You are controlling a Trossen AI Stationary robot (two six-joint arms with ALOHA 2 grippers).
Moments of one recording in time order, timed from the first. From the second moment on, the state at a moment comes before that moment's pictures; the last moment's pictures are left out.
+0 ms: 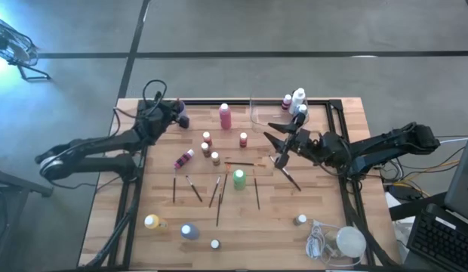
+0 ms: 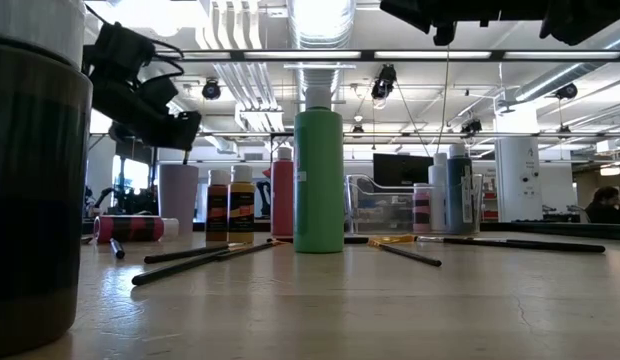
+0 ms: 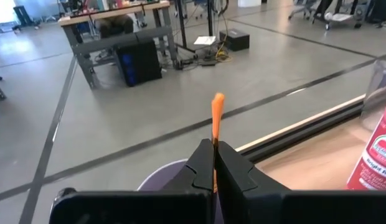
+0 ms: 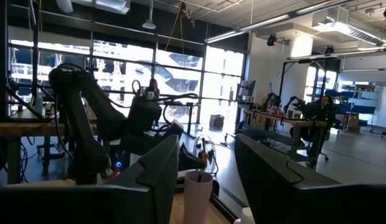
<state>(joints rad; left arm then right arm) 0.66 0.98 0.32 0.45 -0.52 -0.03 0.06 1.17 0.55 0.92 0.44 -0.19</state>
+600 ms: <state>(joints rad) 0.67 1.04 0.32 0.44 -0.52 -0.06 0.06 1.17 0.55 0.92 0.44 -0.19</state>
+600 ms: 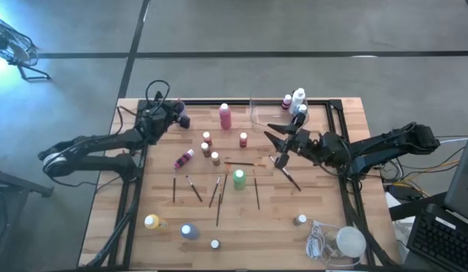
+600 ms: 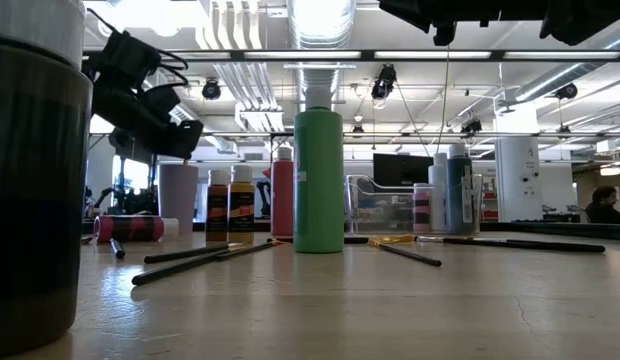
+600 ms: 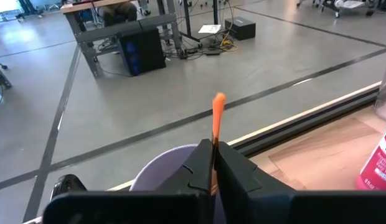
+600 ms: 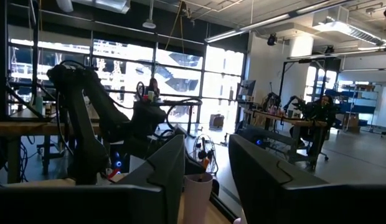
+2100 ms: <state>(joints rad) 0.64 0.95 0.52 0.41 0.23 0.00 0.06 1.17 0.55 0.91 0.44 -0.19</state>
